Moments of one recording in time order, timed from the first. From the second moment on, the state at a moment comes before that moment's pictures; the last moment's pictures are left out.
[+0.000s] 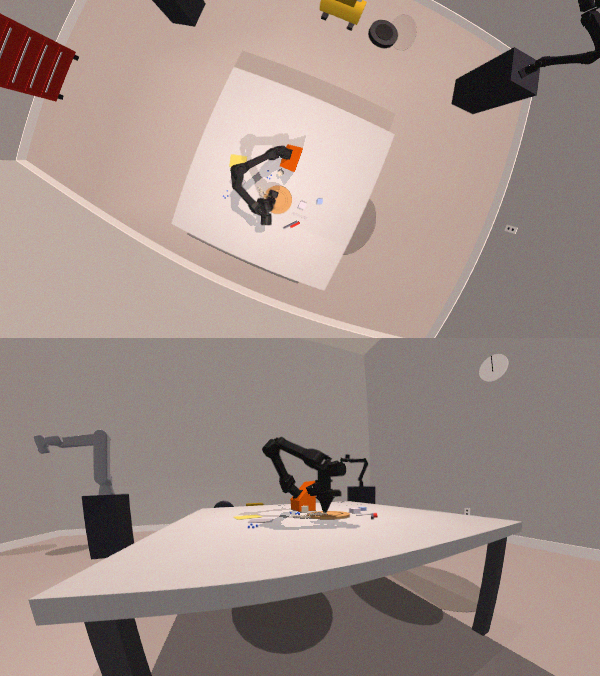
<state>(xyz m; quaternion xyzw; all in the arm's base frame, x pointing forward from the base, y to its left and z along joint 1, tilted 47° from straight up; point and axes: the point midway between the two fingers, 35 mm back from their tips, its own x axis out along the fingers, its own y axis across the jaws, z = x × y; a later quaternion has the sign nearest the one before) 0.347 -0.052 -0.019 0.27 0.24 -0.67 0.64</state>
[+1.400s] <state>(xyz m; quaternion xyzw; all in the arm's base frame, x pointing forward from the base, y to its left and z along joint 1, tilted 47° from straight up) 0.345 -0.040 -0.009 0.27 0.25 -0.67 0.64</state>
